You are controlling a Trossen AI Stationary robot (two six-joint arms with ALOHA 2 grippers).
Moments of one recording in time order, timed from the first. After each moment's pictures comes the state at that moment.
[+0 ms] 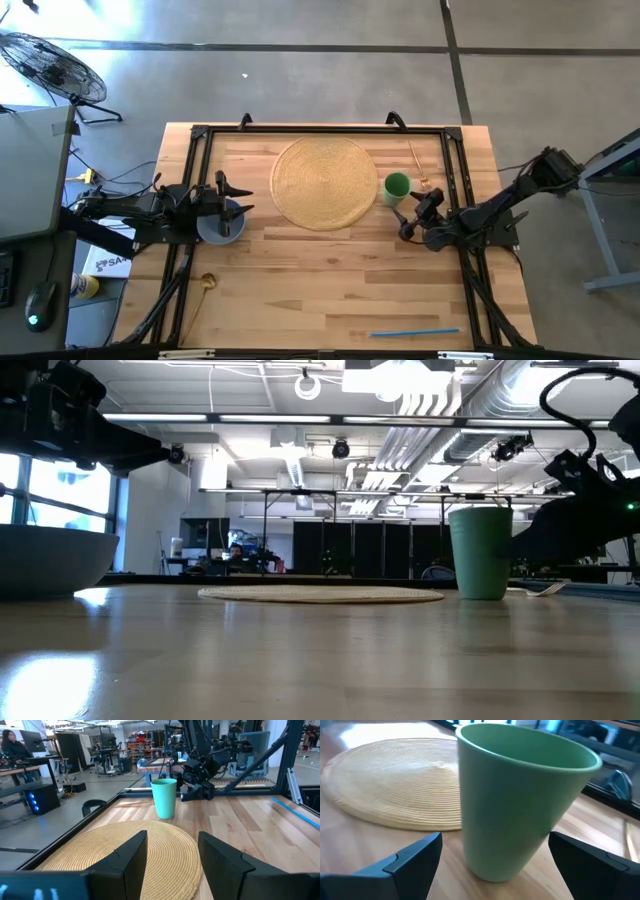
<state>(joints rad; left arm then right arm) -0.08 0.02 0.04 0.00 -0.26 0.07 0.45 1.14 0.02 0.37 1.11 0.59</state>
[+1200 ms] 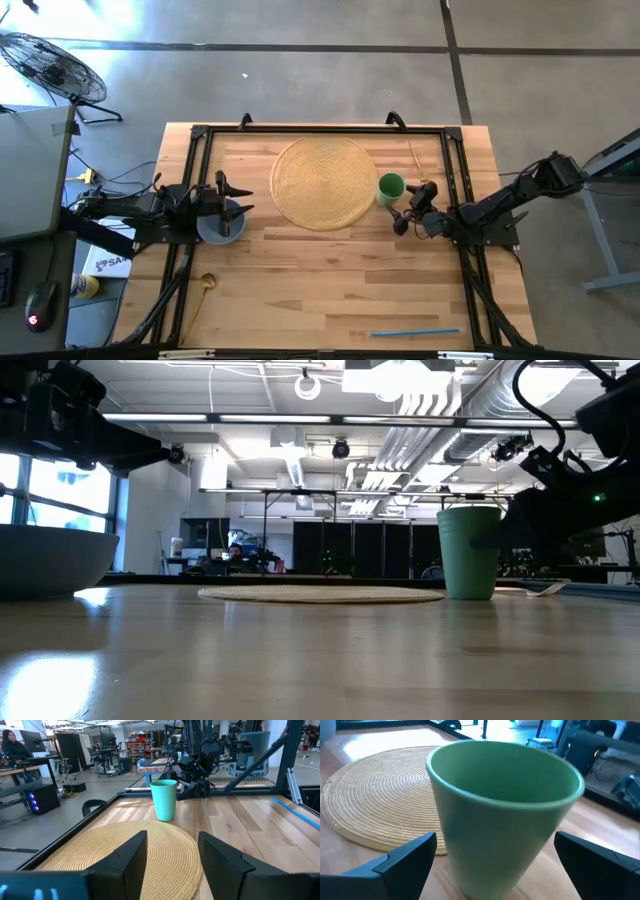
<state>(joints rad) -0.08 0.02 0.04 0.00 -0.26 0.07 0.25 1.14 0.02 0.60 0.93 0.37</state>
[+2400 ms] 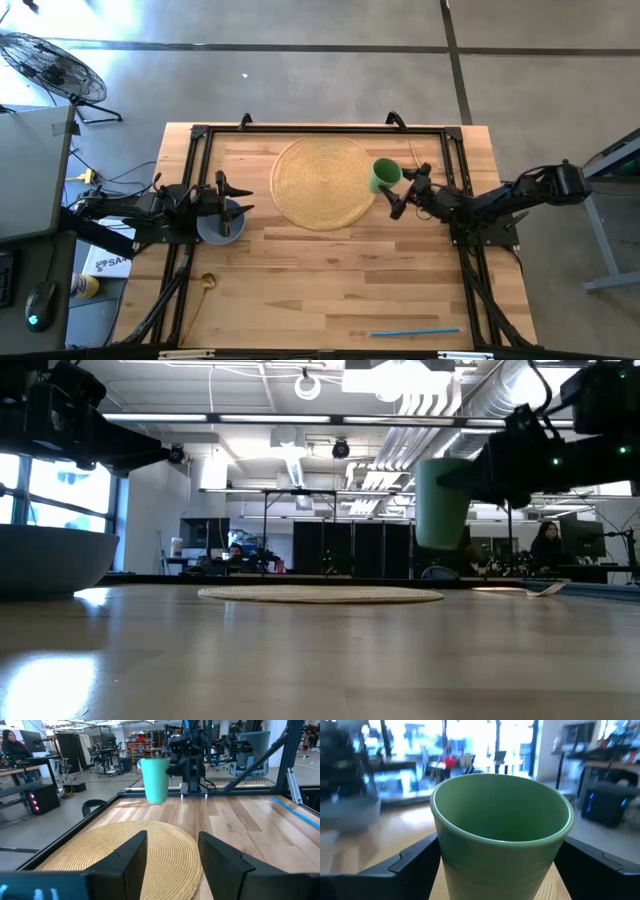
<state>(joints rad) -0.08 0.02 0.04 0.00 -0.26 0.07 -0.04 1.14 0.02 1.15 0.58 0.01</state>
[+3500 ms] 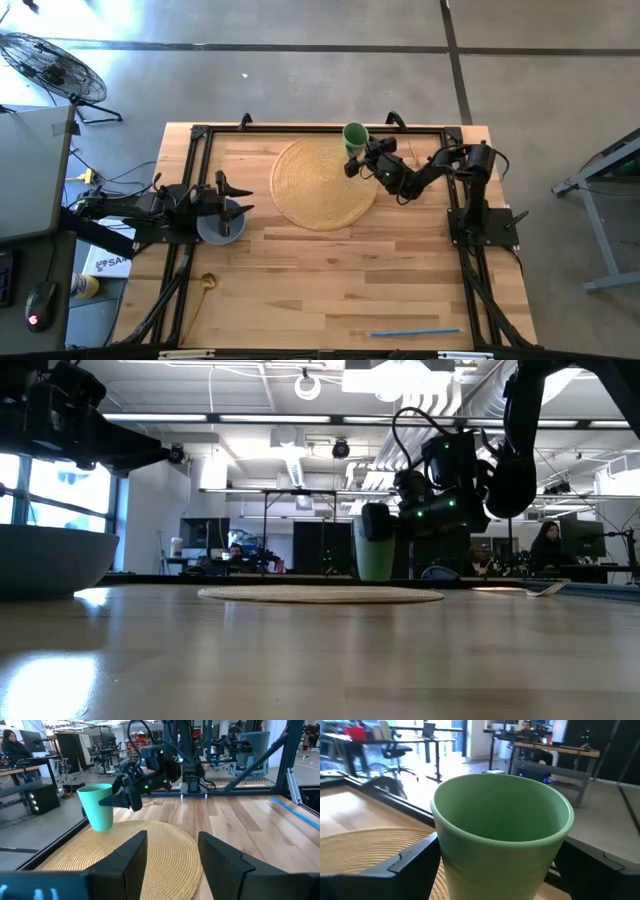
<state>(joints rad) -0.08 0.02 0.04 0.00 -0.25 0.07 -0.41 1.93 0.57 1.26 0.60 0.02</state>
